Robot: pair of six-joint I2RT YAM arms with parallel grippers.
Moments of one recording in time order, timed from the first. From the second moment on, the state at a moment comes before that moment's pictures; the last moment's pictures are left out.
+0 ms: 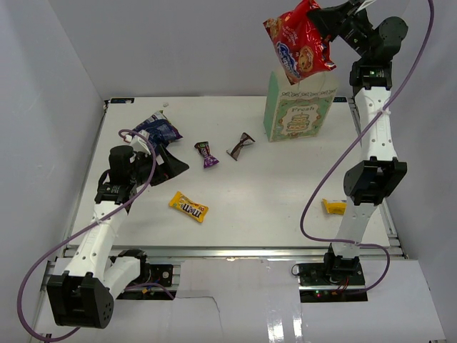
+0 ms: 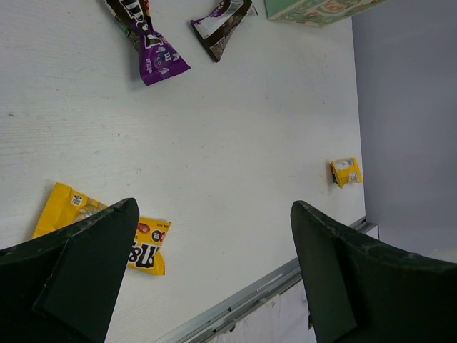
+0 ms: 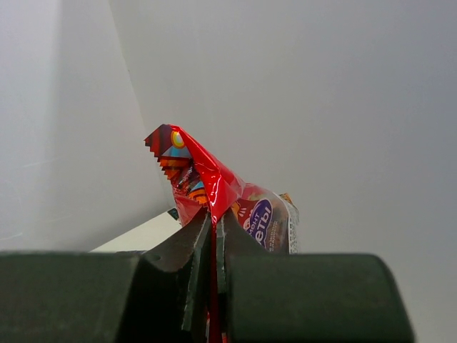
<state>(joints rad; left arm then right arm) -0.07 0.96 0.76 -0.30 0.52 -0.58 -0.02 2.02 2.35 0.29 -0.82 0.57</state>
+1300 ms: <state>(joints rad) -0.07 0.97 0.71 -0.29 0.53 -0.59 0.26 1.87 2.17 0.05 -0.24 0.22</state>
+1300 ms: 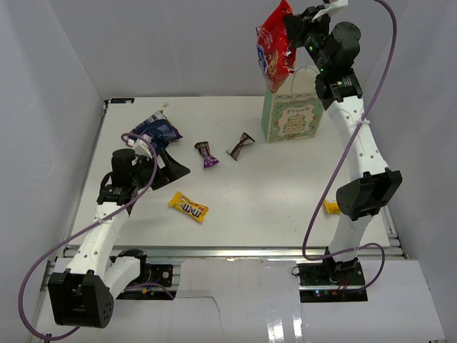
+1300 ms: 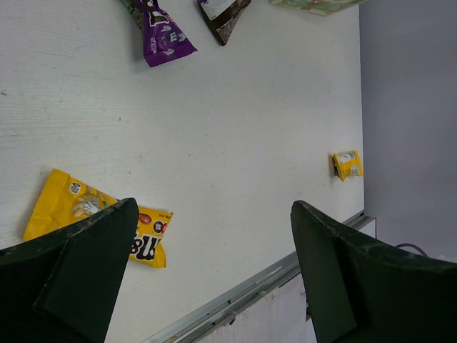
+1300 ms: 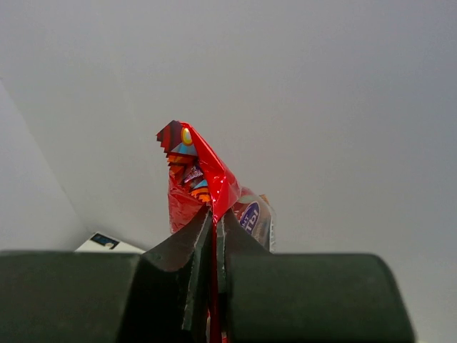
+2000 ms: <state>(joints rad) -0.07 0.95 0.69 -0.27 0.54 -0.59 0.44 1.84 2.09 0.14 0.30 -0.23</state>
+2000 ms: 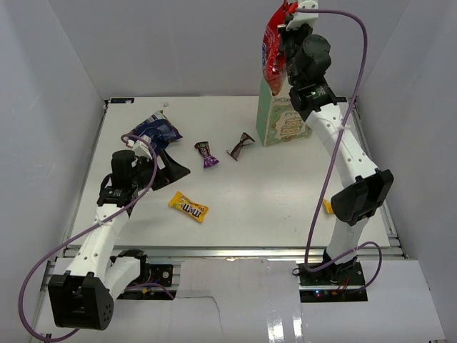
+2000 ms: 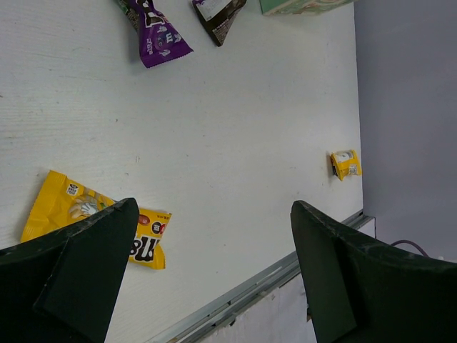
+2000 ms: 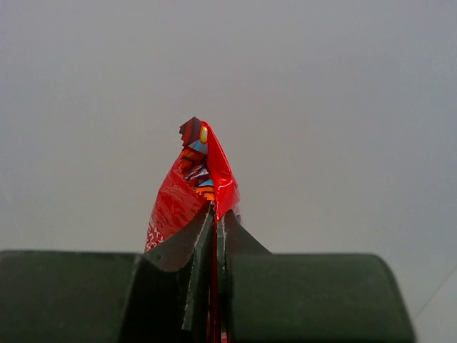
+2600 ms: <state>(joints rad) -0.07 0.94 0.66 -0.26 0.54 -0.60 0.48 1.82 1.93 0.40 0.57 -0.38</state>
